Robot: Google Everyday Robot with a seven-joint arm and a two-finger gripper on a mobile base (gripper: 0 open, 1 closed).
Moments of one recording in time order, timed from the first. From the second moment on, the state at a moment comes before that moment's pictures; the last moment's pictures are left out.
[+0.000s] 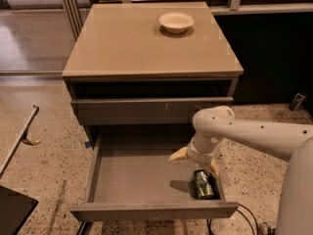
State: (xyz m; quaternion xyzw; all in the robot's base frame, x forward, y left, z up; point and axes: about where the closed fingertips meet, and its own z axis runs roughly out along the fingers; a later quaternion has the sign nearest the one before) arm 0.530 -0.145 0.484 -0.98 0.16 0.06 0.07
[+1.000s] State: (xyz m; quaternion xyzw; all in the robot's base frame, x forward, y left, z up) arm 0.542 -0.142 0.445 -0.99 0.12 0.07 0.05
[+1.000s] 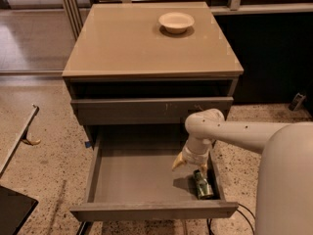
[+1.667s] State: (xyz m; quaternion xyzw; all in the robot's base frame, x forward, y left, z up) arm 0.554 -0.155 0.431 -0.99 0.12 0.08 0.04
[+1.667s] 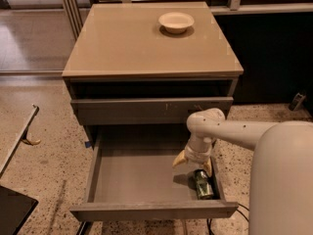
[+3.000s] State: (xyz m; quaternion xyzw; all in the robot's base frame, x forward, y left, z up) arm 0.555 -0.176 0.385 -0.98 0.13 0.12 0.05
